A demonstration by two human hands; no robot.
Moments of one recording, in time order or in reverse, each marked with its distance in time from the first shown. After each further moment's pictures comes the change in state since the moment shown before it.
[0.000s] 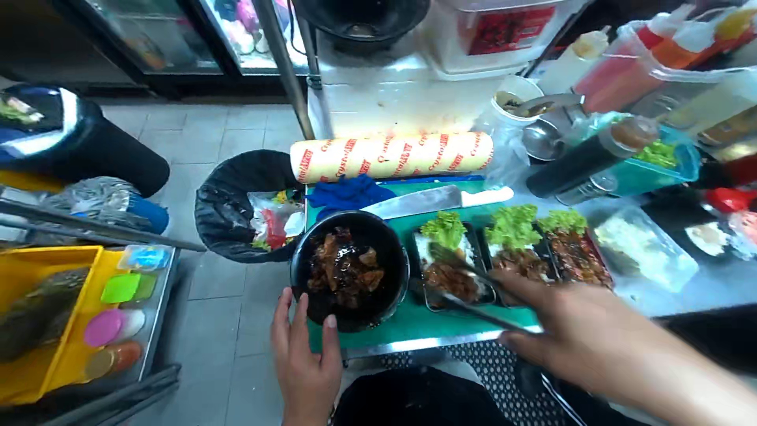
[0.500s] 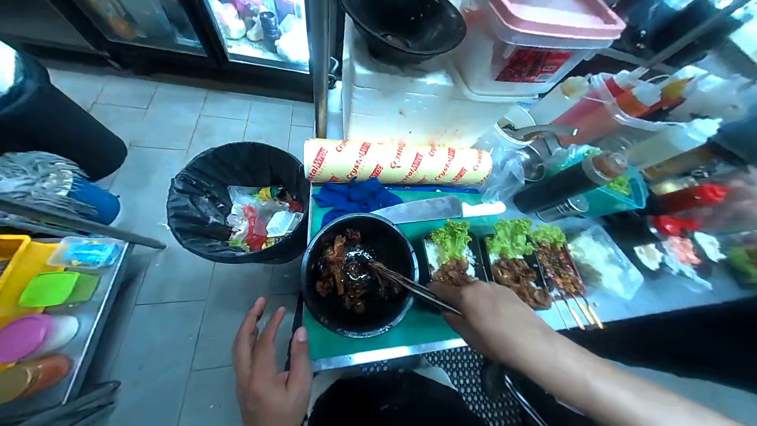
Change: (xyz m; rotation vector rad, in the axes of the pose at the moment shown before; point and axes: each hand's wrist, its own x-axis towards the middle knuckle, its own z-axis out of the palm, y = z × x) left_hand 0.007 -0.043 -0.036 -0.114 0.013 -0.011; right_hand 0.055 -0.086 0.023 -0.118 -0.229 0.032
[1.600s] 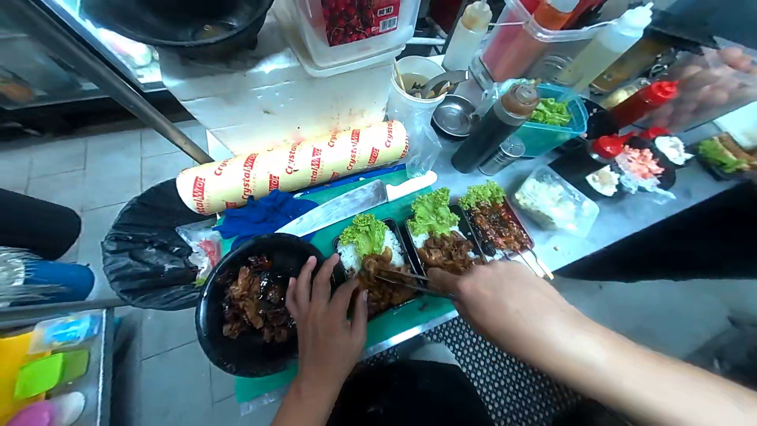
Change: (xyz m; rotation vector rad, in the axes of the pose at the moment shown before) left_hand 0.027 0.128 0.154 0.256 -0.349 0.397; right_hand -0.044 0.136 0.028 -0.089 0.283 -0.030
